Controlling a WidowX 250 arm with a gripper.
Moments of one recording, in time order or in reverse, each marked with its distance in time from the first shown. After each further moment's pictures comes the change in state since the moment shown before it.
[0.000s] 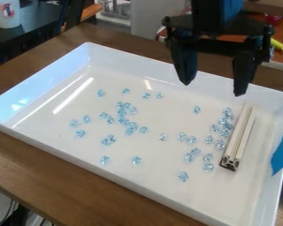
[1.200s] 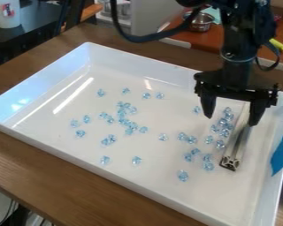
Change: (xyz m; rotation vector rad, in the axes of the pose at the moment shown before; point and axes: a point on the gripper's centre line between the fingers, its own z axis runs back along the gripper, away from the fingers) arm 0.052 0.008 -0.112 0.096 -0.042 0.173
